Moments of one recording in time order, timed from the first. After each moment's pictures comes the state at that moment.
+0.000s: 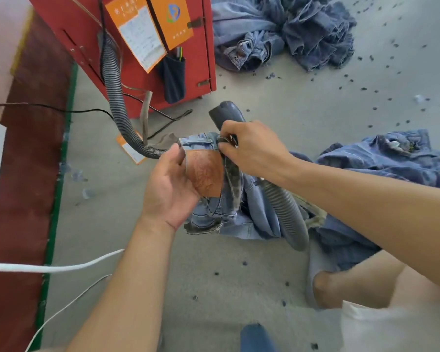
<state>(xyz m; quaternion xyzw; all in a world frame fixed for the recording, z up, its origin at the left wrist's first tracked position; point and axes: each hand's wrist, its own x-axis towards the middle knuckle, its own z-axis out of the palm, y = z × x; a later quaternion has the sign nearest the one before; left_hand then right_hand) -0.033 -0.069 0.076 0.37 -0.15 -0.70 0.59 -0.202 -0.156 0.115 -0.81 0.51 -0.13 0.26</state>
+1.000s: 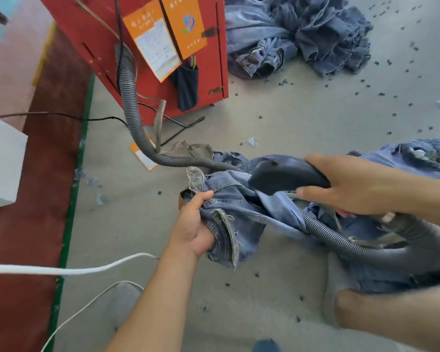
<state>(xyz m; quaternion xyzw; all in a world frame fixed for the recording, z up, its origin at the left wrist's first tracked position) -0.046 -0.050 0.026 0.44 0.00 -0.72 0.53 -0.313 -0.138 0.147 -0.81 0.48 0.07 0.34</state>
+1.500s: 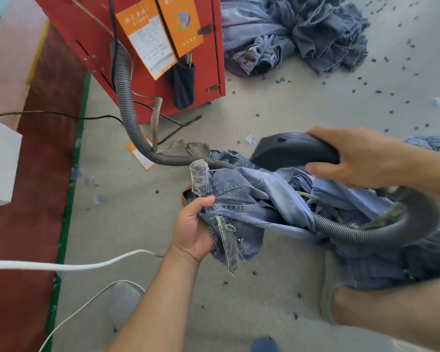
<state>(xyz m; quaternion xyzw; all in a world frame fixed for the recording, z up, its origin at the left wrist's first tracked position) -0.054 -0.041 0.022 0.37 -0.04 -0.75 0.55 -0.330 -0.166 0.155 -0.85 0.44 -0.02 0.28</state>
